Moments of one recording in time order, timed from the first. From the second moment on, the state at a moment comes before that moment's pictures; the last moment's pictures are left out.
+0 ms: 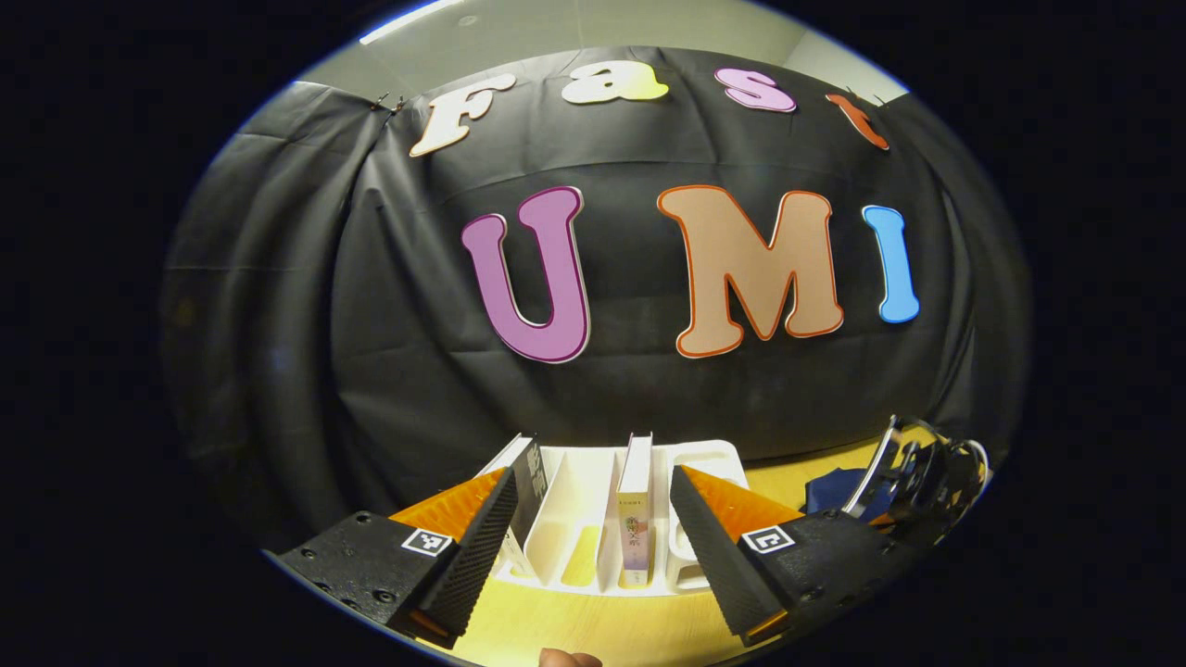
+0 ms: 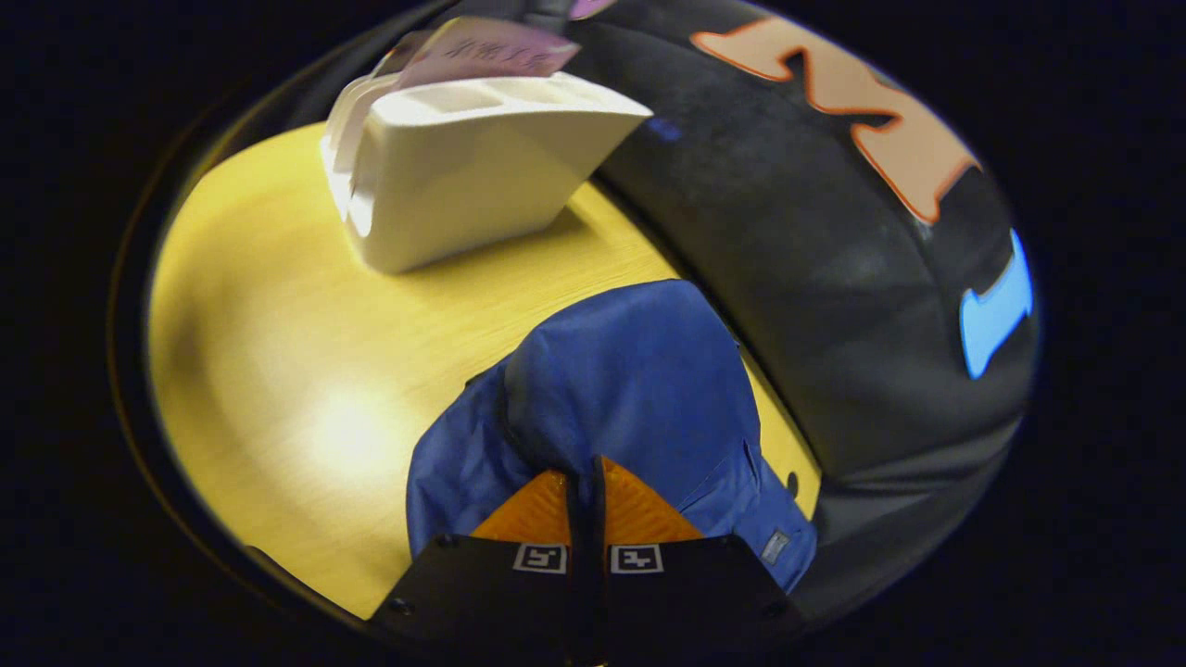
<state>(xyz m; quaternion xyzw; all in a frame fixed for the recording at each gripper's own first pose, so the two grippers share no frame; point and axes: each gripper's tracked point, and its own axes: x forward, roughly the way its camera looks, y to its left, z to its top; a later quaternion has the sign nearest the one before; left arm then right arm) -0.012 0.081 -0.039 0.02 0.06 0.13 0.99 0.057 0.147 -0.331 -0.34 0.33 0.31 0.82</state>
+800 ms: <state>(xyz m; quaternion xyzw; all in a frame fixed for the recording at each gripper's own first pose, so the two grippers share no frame) 0.017 0.074 -0.054 0.02 0.07 0.11 0.99 0.105 0.053 -0.231 0.16 0.33 0.17 0.91</state>
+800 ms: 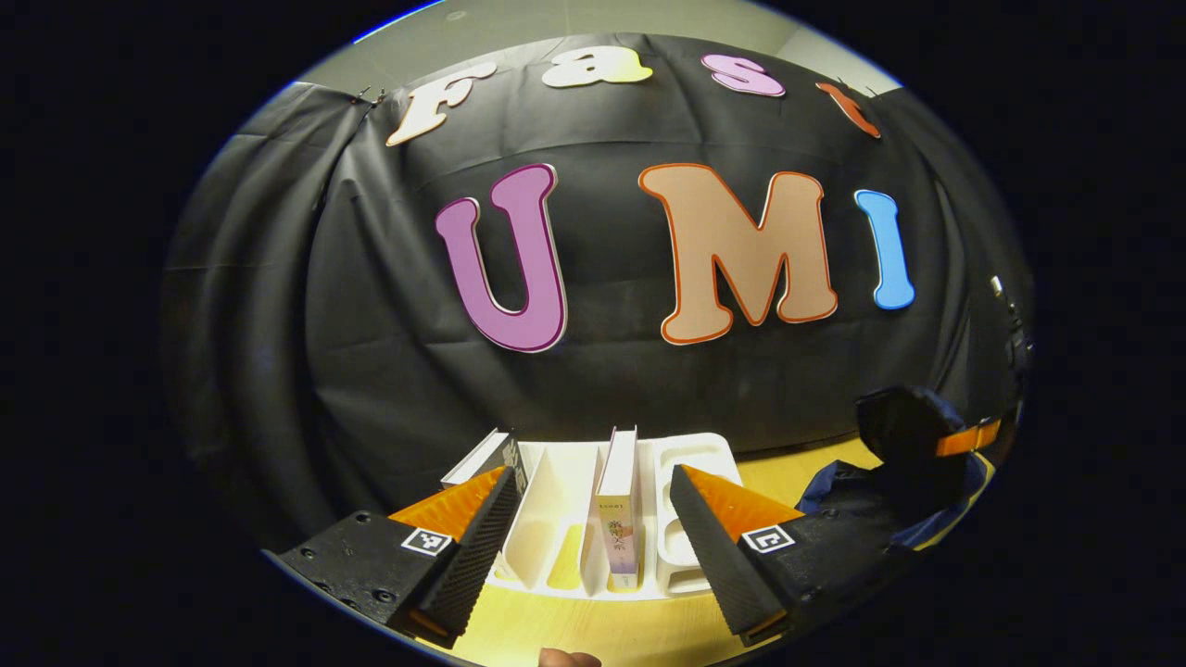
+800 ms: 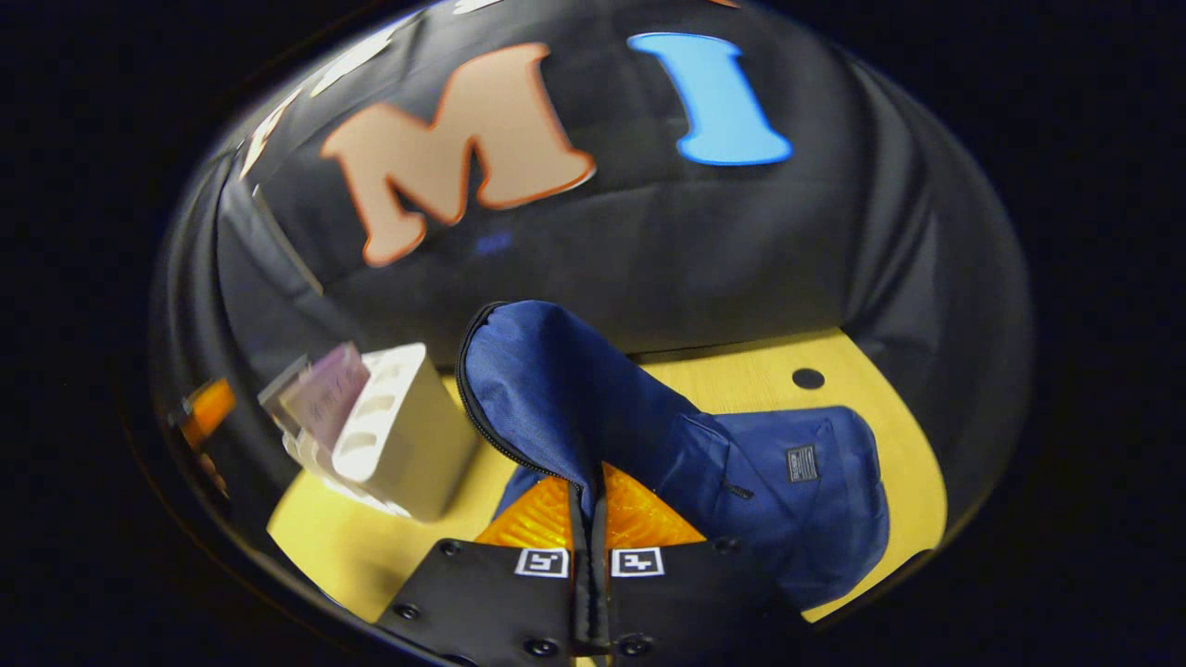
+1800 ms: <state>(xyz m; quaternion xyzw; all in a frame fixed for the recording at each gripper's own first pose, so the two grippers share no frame) 0.106 0.083 -0.140 0.00 0.24 0.06 0.97 0.107 -0.006 -0.214 0.41 0.27 0.04 0.87</state>
